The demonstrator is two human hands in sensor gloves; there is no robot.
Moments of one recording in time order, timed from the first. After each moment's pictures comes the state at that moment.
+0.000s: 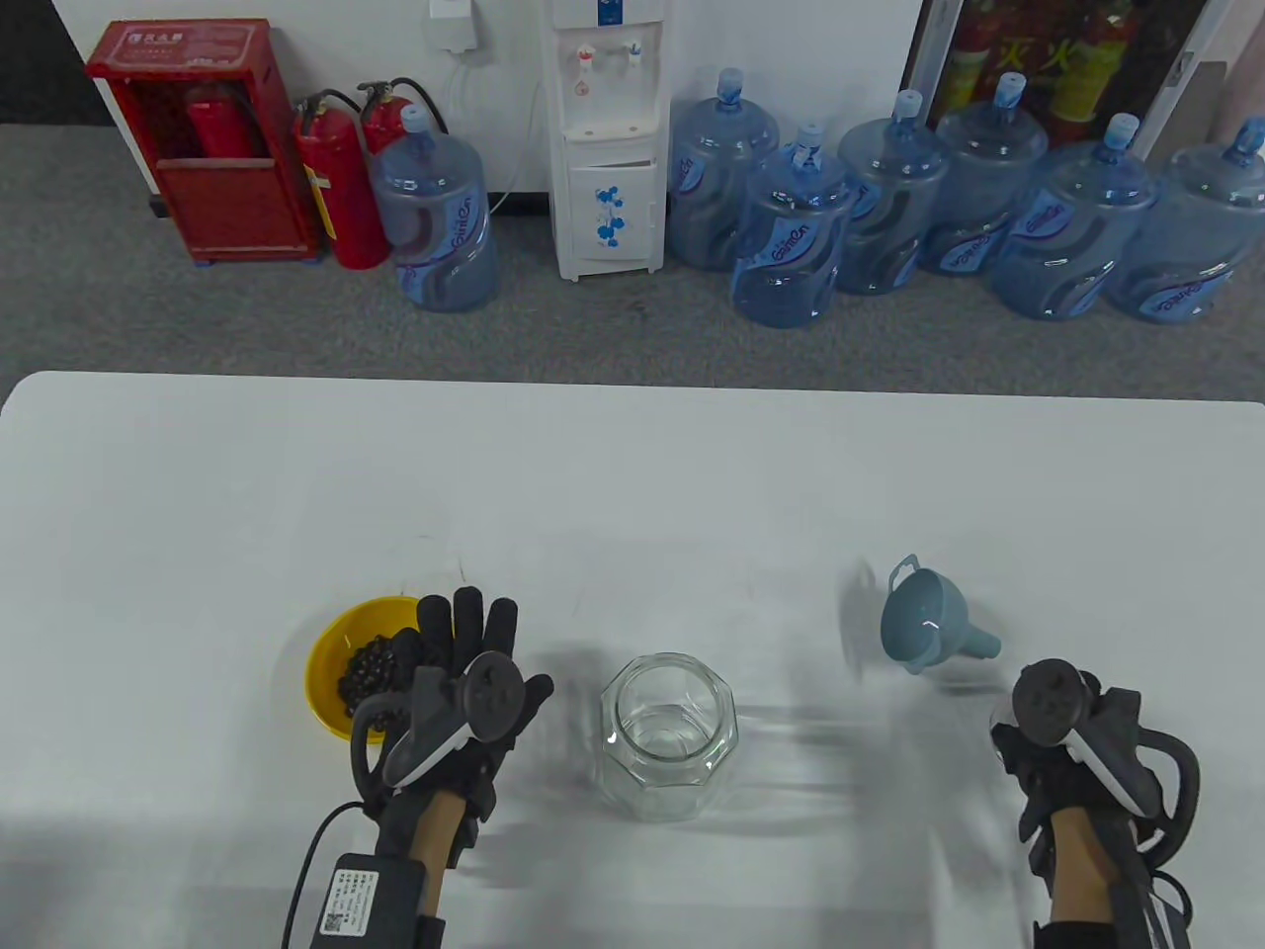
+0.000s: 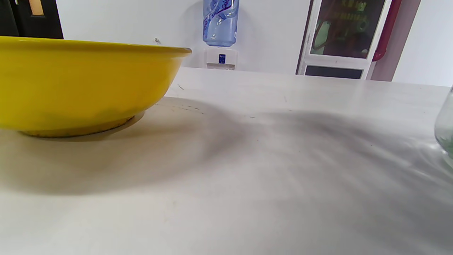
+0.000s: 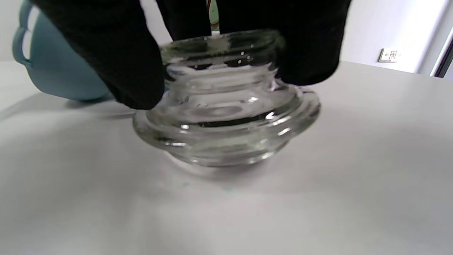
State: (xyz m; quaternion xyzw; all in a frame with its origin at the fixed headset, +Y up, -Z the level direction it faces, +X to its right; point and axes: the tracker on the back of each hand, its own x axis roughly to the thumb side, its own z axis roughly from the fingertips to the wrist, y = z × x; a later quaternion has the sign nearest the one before) left_hand -0.180 -0.720 -0.292 -0.07 -0.04 0.03 1.00; right_hand 0.342 -0.729 -0.270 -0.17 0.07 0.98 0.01
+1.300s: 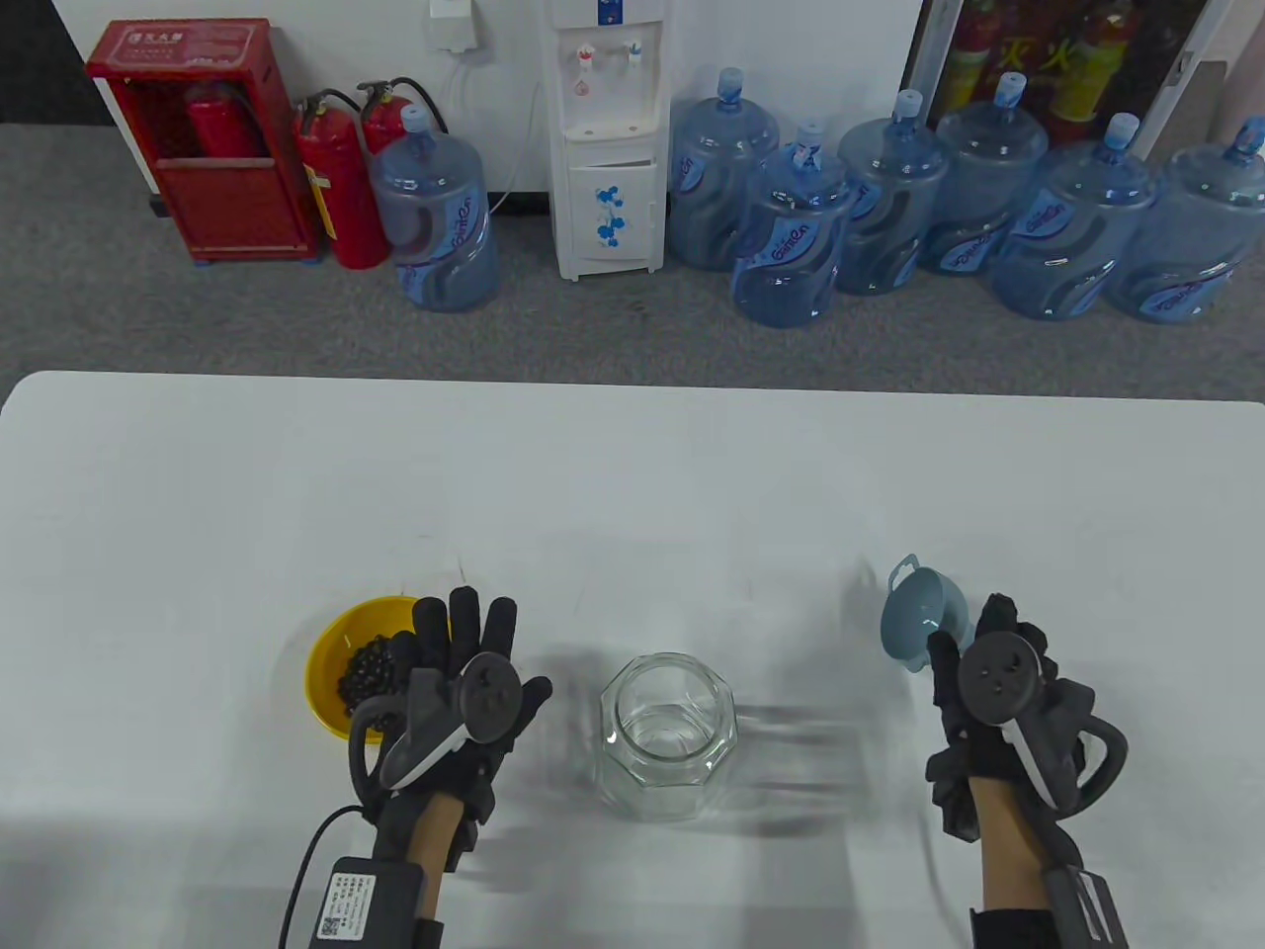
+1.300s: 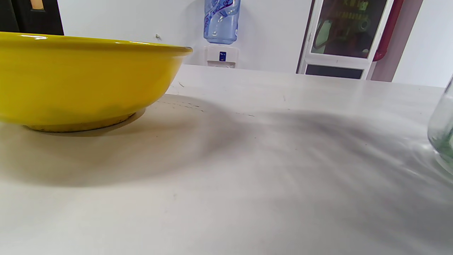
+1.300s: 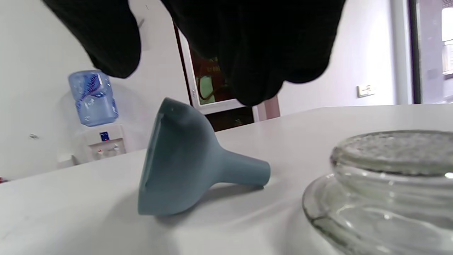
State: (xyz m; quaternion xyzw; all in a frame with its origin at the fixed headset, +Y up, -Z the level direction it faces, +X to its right) left_hand -0.183 -0.722 -0.292 -0.08 -0.04 0.04 1.00; right_hand 0.273 -0.691 -0.284 -0.22 -0.10 0.97 0.08
